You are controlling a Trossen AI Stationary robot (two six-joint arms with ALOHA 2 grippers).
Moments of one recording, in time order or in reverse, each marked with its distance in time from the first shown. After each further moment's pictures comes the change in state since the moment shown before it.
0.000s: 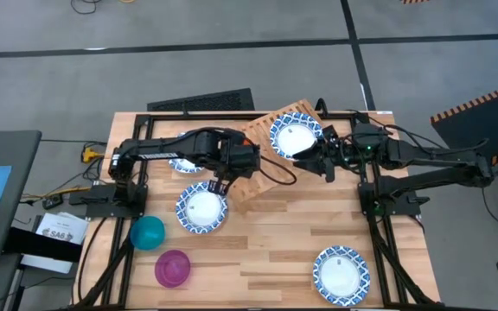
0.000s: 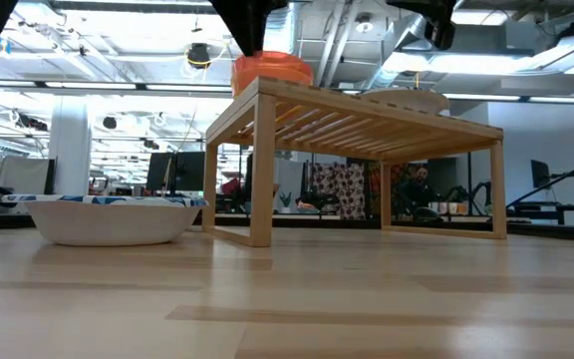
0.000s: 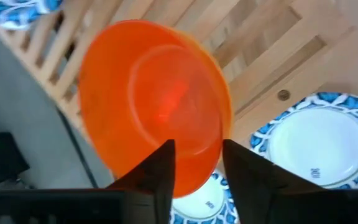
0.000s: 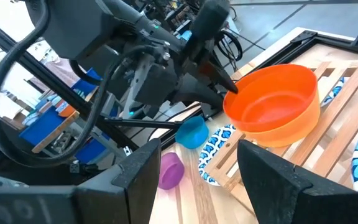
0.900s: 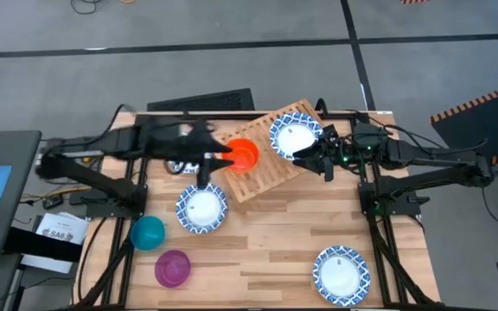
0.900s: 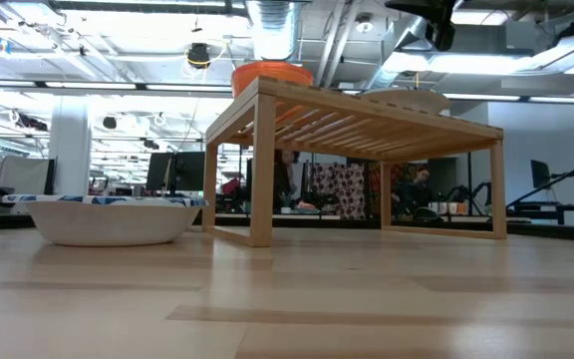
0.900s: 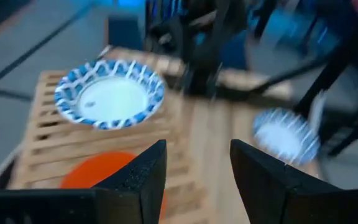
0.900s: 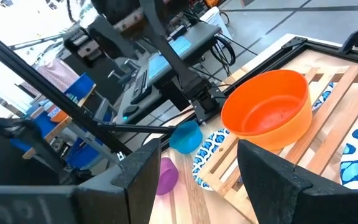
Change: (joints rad) left arm 0.055 -0.710 -0.796 1.057 0.307 -0.542; right arm 0.003 0.000 0.000 0.003 0.034 -0.003
